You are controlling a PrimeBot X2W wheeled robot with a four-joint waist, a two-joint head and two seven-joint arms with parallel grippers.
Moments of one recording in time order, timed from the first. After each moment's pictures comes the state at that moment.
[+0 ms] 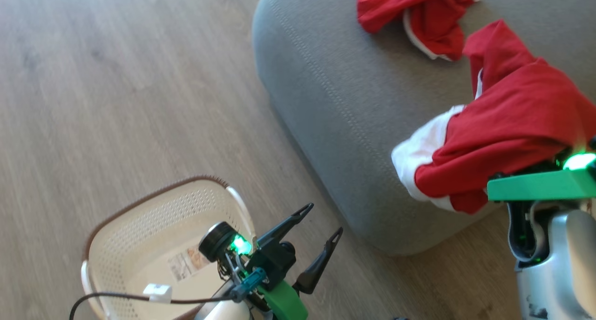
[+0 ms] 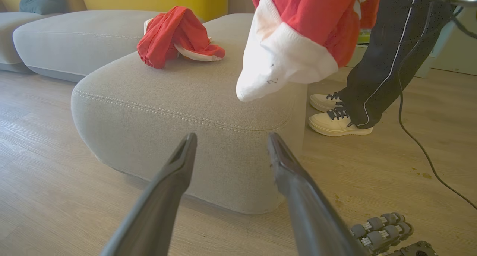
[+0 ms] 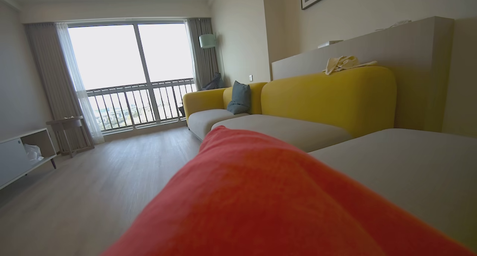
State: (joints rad) left arm -0.17 0.07 -0.61 0.25 -0.05 -0.13 -0.26; right arm -0.25 -0.06 -0.10 0.05 0.28 0.13 -0.26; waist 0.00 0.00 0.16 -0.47
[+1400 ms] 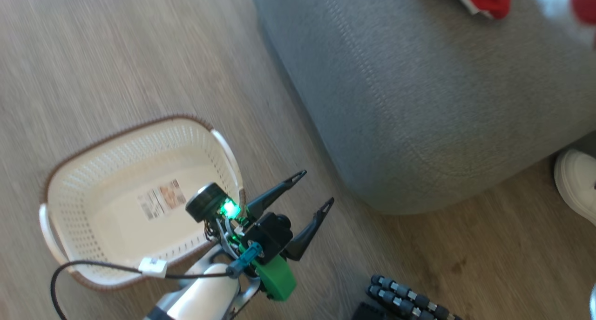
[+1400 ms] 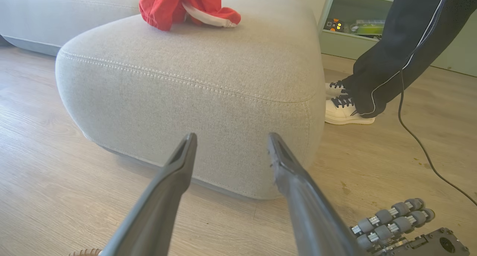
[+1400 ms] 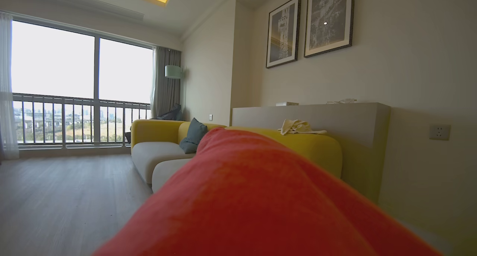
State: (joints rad) left arm -0.30 0.14 -0.65 0.23 0.00 -0.12 -0.26; right arm -0.79 -0.27 -0.36 0.27 0.28 0.13 -0.26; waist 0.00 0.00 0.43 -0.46
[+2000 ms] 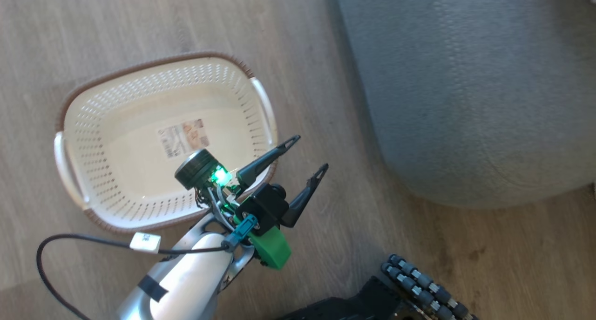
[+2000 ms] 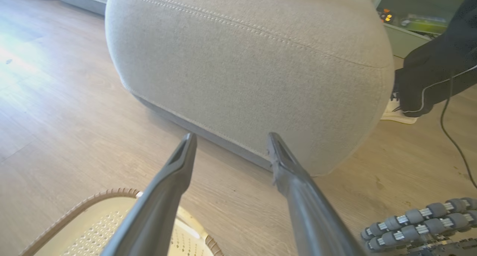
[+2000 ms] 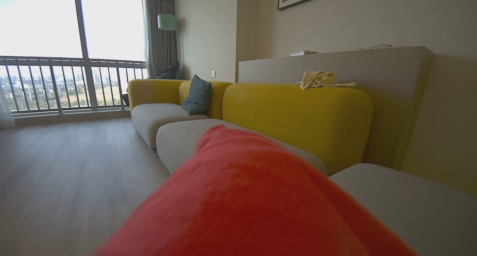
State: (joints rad) left arm -0.41 0.17 -0.66 0.23 0.00 -0.11 -0.26; right arm -1.25 -0.38 -0.42 0.77 0.22 0.13 -0.26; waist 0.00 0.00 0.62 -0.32
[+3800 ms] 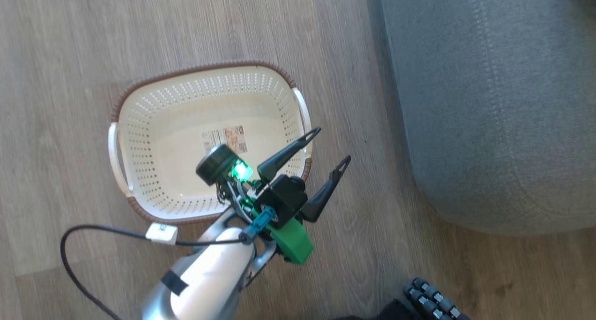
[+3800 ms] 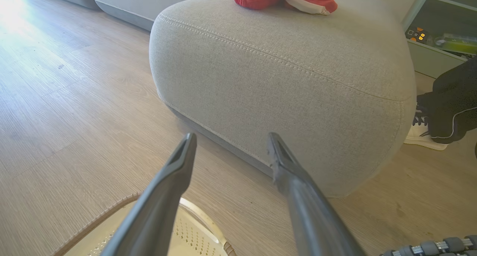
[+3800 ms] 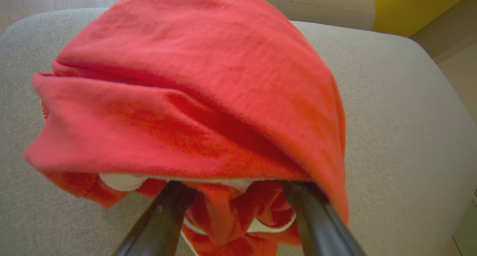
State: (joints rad) left arm -0.46 0.09 -0.68 0.26 -0.04 -0.08 -0.26; right arm -1.31 -0.47 -0.31 1.32 -0.23 0.13 0.07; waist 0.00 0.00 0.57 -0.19
